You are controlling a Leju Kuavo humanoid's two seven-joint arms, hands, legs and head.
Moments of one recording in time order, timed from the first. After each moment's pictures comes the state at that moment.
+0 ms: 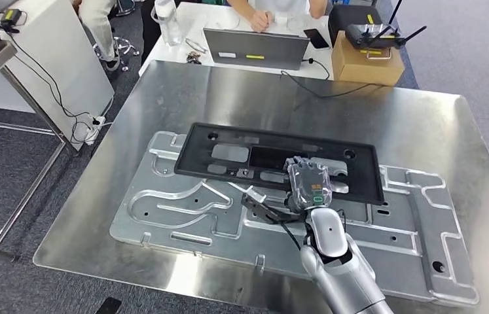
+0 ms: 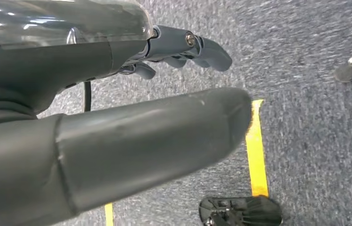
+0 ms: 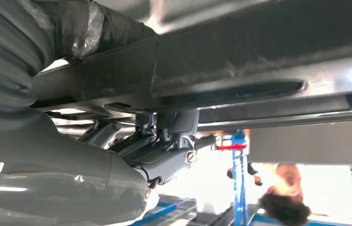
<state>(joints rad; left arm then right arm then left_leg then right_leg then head) -0.11 -0.07 1.12 -0.21 -1.36 -0.09 -0.40 -0.41 0.04 0.47 -0.96 1.43 -0.28 0.02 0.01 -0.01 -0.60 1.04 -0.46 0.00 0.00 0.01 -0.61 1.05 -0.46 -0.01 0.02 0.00</state>
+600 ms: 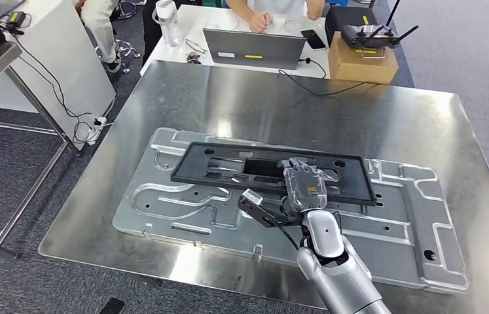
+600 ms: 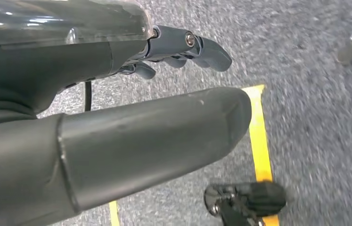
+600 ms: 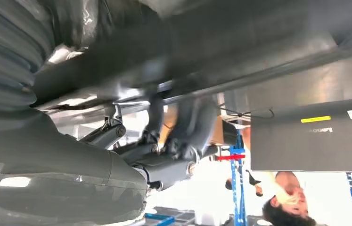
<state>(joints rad) -0.11 -0.08 1.11 -0.21 -1.36 -0.11 -0.41 -0.42 0.04 0.50 -0.93 1.37 -0.28 0.02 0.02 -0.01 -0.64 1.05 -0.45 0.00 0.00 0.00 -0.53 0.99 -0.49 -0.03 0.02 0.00</state>
